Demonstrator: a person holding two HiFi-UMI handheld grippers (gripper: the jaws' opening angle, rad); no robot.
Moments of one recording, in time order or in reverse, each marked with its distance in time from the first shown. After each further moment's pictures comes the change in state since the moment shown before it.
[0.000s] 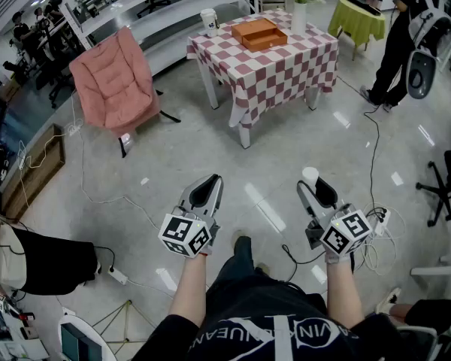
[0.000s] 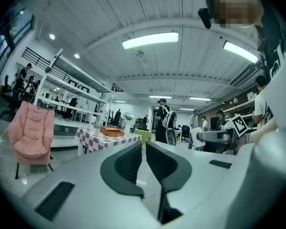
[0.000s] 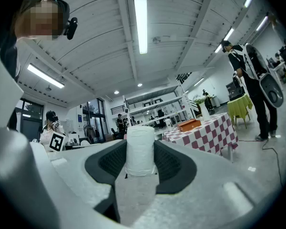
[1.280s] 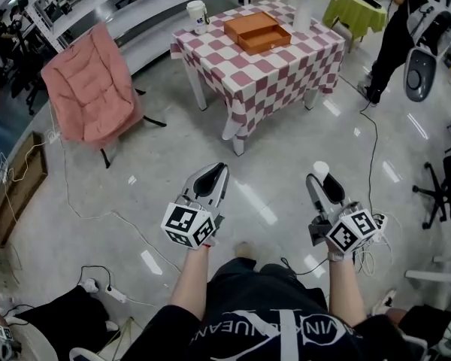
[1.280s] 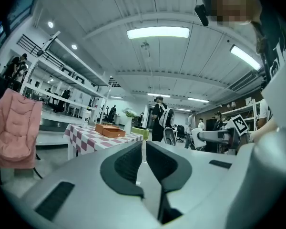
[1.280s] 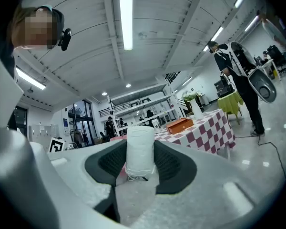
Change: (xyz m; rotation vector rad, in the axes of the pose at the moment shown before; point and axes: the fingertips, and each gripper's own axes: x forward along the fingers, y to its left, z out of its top) left arm 0.177 0.127 0.007 -0.023 0.018 -0.086; right arm 0.153 -0.123 0.021 0.065 -0.034 -0.119
